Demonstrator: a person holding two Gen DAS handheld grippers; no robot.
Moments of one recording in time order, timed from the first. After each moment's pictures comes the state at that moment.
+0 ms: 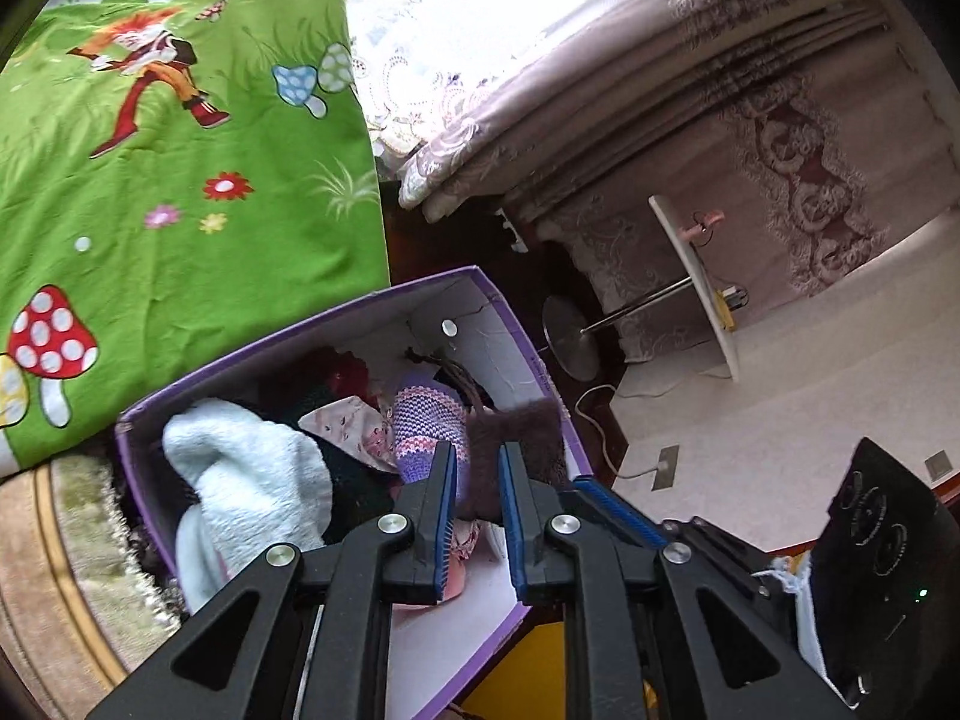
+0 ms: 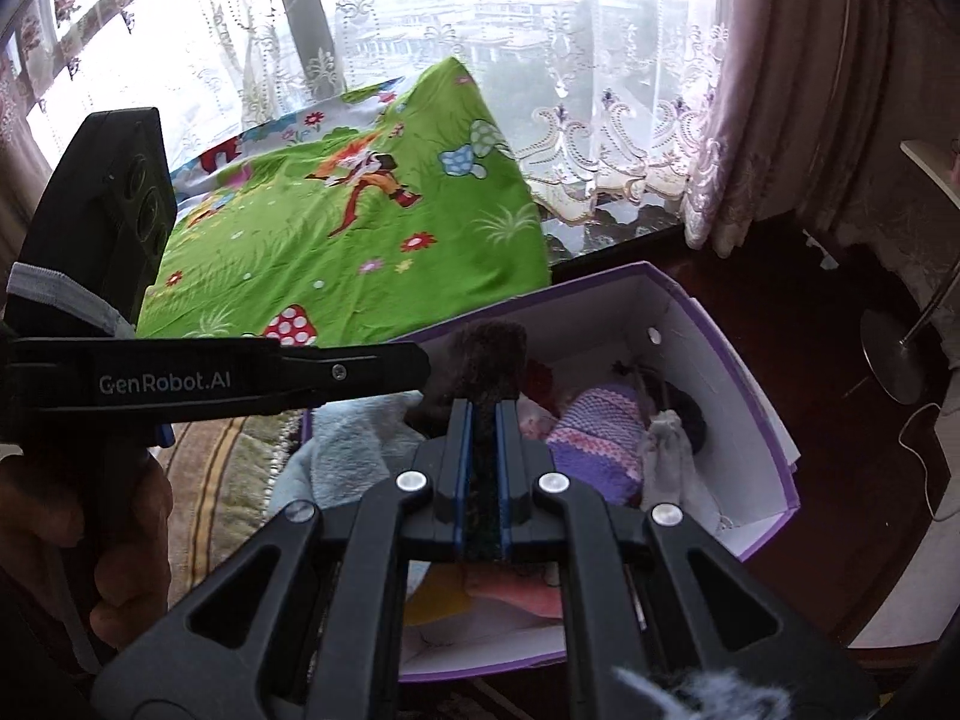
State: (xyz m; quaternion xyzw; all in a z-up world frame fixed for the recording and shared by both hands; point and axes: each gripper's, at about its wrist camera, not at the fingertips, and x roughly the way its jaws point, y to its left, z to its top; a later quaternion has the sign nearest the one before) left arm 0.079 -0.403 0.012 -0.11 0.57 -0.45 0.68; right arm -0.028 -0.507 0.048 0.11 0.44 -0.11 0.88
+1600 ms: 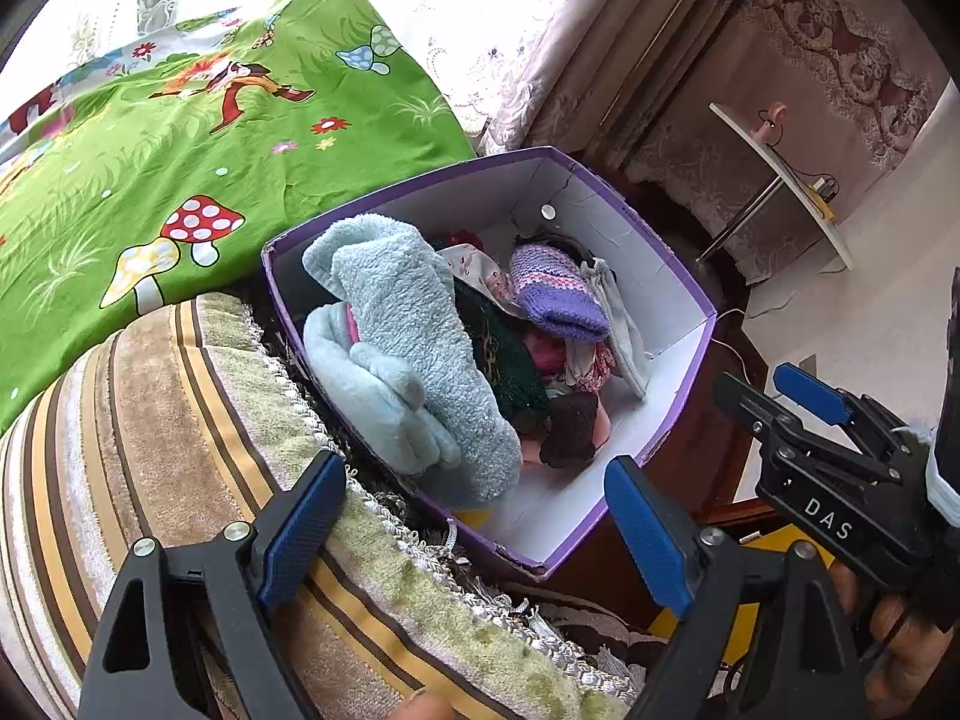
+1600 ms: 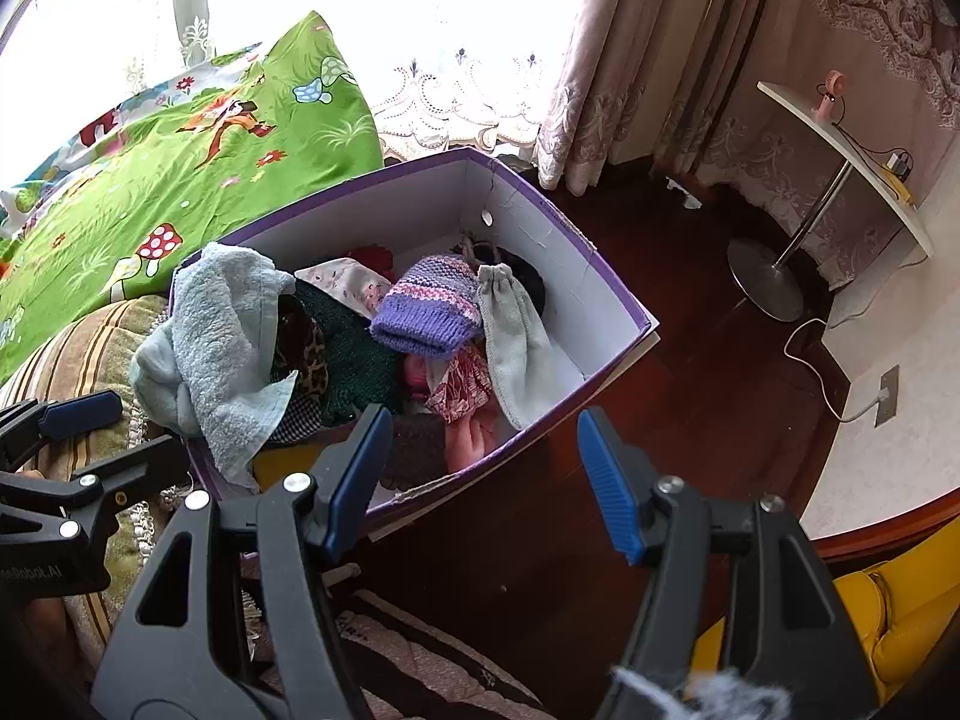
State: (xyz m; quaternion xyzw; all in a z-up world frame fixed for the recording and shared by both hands) left arm -0.027 -0.337 -0.002 0.07 0.53 -0.38 0.76; right arm -0.119 -0.498 0.023 0.09 0.48 -0.26 0.84
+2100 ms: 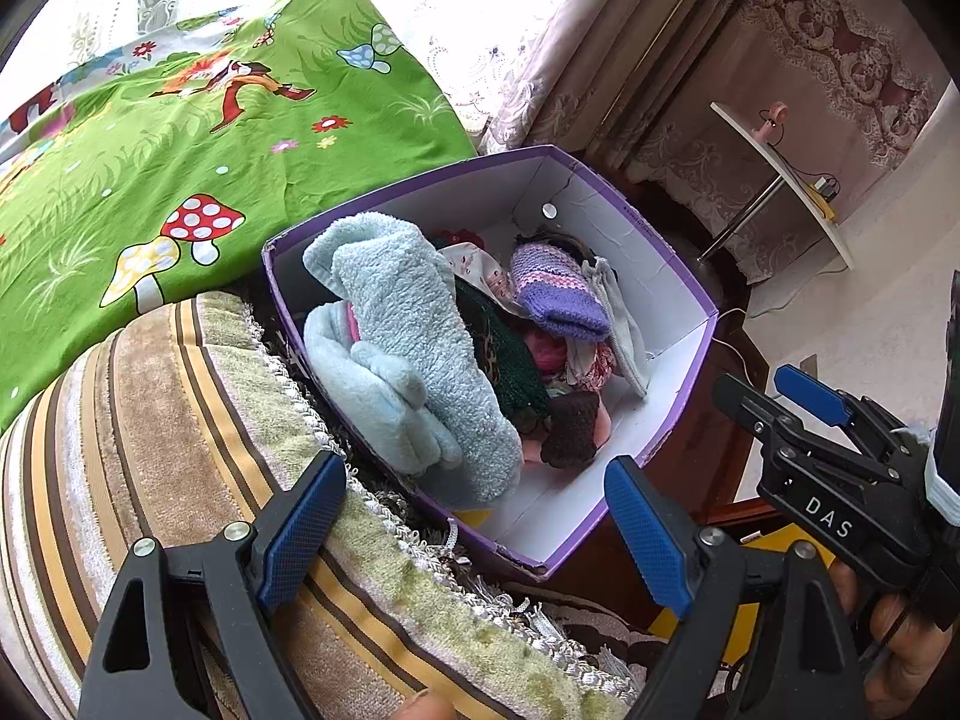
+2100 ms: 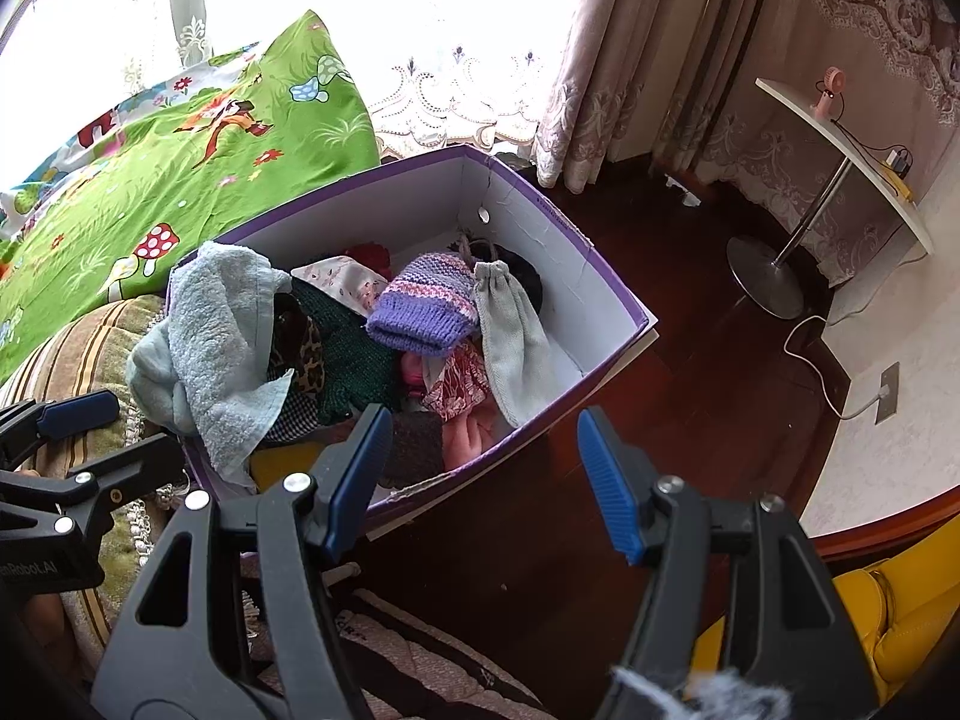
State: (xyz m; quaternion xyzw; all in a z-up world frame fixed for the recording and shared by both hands) left arm -0.027 -0.337 -0.002 0.07 0.53 -0.38 0.76; right arm -0.120 -0.500 0.022 0.09 0.48 -0.26 0.83
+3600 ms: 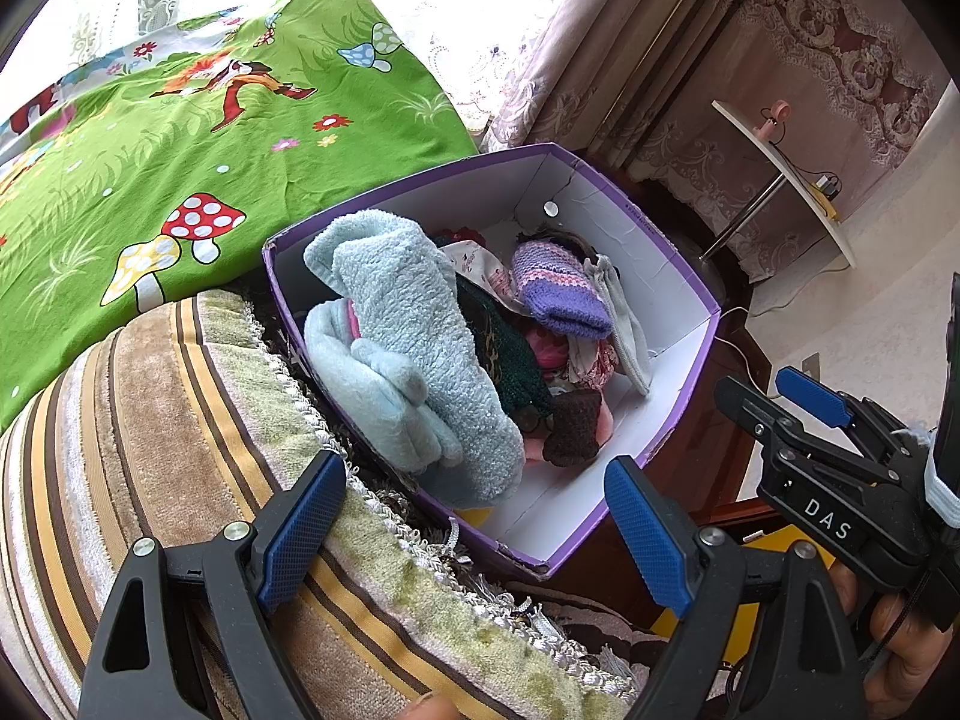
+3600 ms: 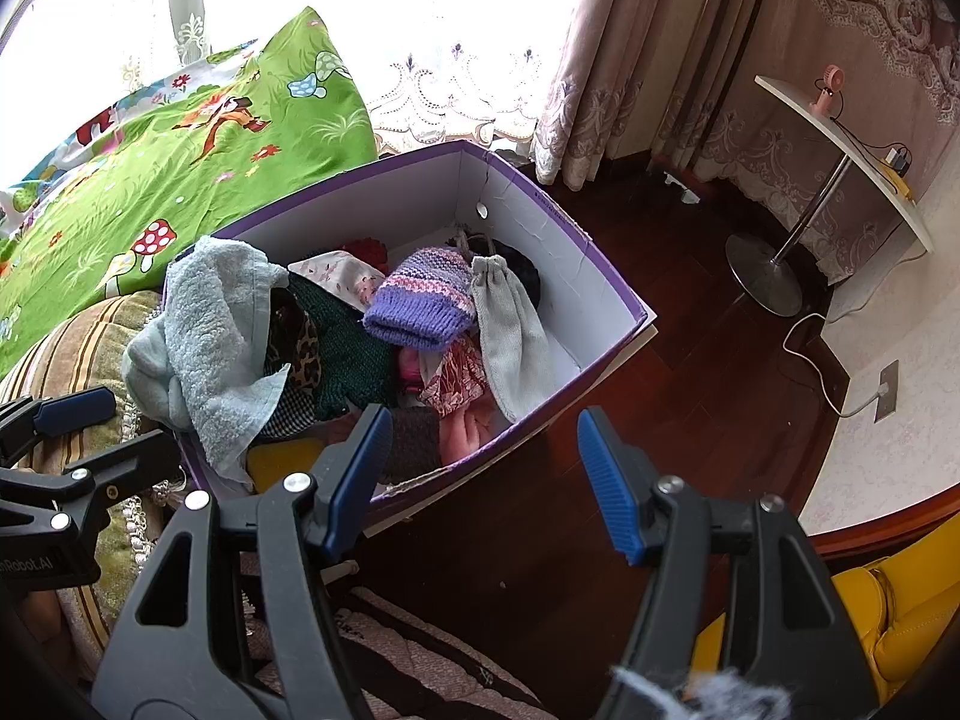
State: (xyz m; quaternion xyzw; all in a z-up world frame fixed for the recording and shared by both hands) left arm -0.027 -0.336 -0.003 0.07 0.53 -0.38 0.76; right arm -0.123 -0.500 0.018 0.09 0.48 -0.27 0.83
